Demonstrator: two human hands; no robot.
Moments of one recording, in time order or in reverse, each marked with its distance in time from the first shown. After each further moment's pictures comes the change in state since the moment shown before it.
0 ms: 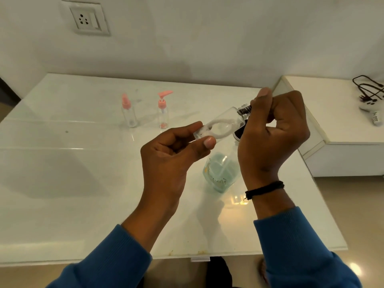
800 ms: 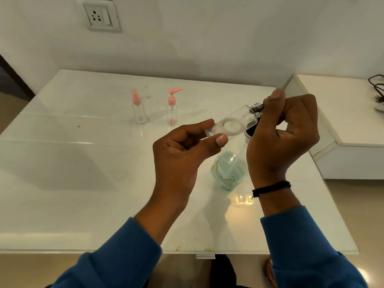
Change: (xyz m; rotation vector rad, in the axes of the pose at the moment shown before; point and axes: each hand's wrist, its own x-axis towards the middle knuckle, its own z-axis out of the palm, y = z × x) left_hand 0.000 0.002 0.001 -0.039 0.002 -0.009; right_hand -0.004 -0.002 0.001 0.028 0.013 -0.003
